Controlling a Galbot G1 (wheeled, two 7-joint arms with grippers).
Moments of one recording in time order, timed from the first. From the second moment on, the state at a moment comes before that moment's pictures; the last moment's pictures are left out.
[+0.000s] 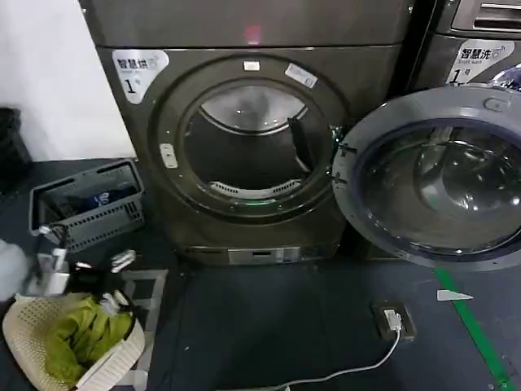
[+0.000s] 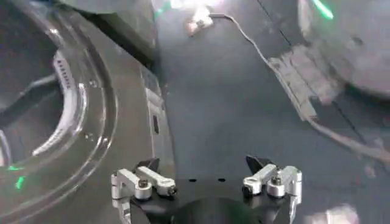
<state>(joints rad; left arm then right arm) 0.58 0.05 0.29 -1.81 -0.20 -0.36 0.74 -1.43 1.08 2.06 1.91 0.35 -0.24 -0.20</state>
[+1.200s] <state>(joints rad) 0.61 0.00 0.26 -1.54 0.12 -0.52 0.74 -1.46 1.12 2.04 1.95 0.36 -0.24 -0.20</state>
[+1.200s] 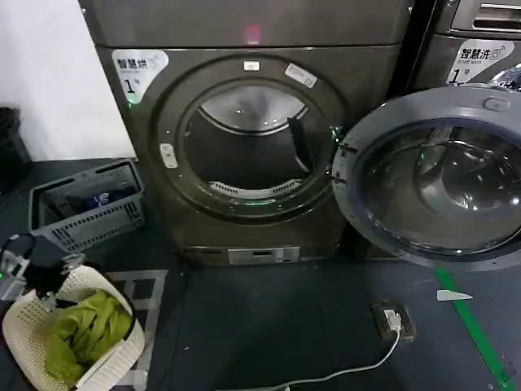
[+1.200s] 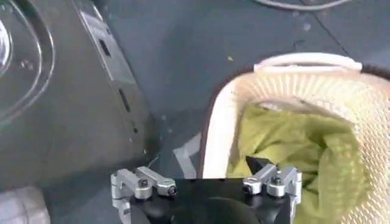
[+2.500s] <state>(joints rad) 0.62 0.07 0.25 -1.50 0.20 -0.69 0.84 -1.44 1.11 2.03 1.94 0.34 -0.24 -0.21</state>
